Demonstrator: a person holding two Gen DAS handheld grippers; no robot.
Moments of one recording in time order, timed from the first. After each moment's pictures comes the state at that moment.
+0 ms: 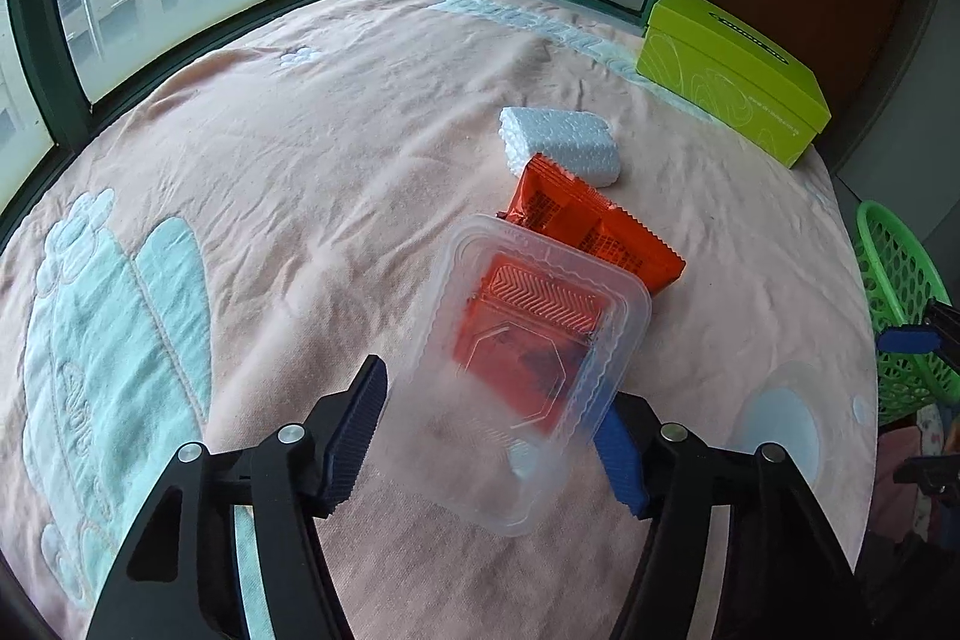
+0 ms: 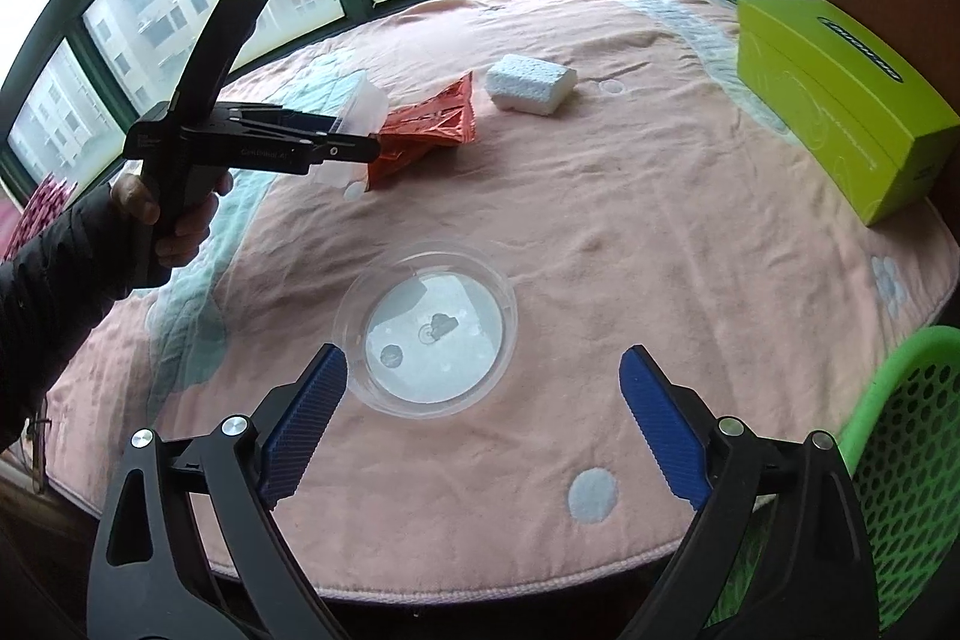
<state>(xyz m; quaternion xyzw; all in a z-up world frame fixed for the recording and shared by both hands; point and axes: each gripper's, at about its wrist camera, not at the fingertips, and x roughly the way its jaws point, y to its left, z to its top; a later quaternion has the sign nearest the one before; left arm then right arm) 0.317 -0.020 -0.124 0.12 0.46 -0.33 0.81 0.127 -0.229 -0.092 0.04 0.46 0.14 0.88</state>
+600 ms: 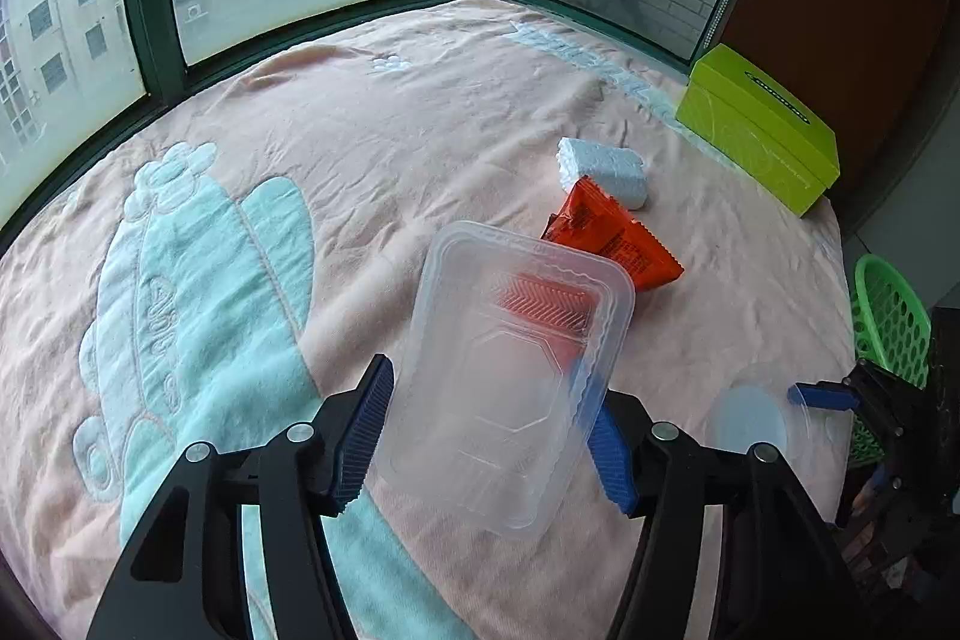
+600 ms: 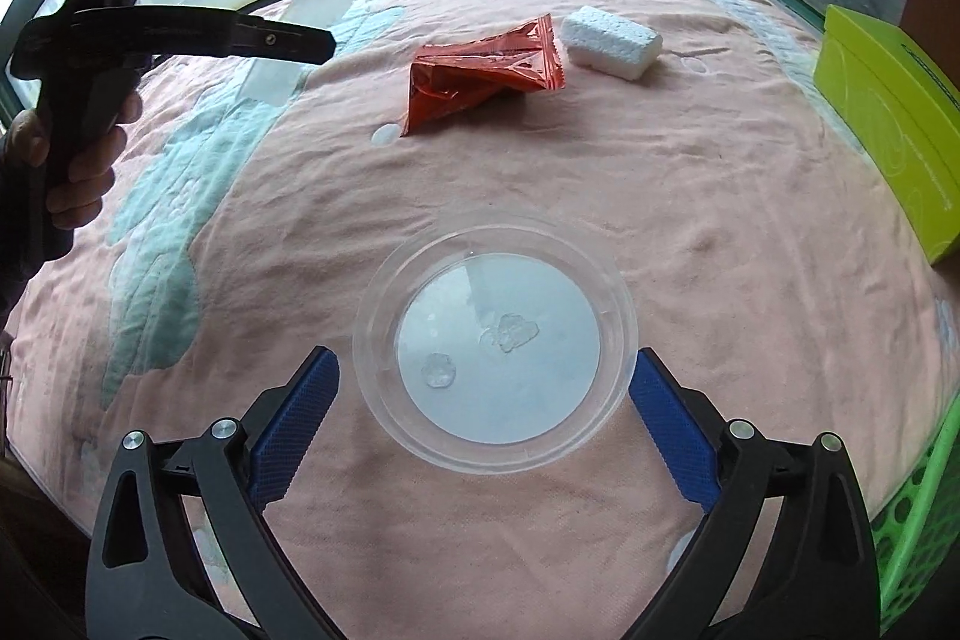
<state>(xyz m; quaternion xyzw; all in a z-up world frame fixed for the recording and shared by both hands) 0.288 0.029 -0.089 0.07 0.46 -0.27 0.84 0.152 -0.184 -0.132 -0.01 0.48 0.14 0.87</state>
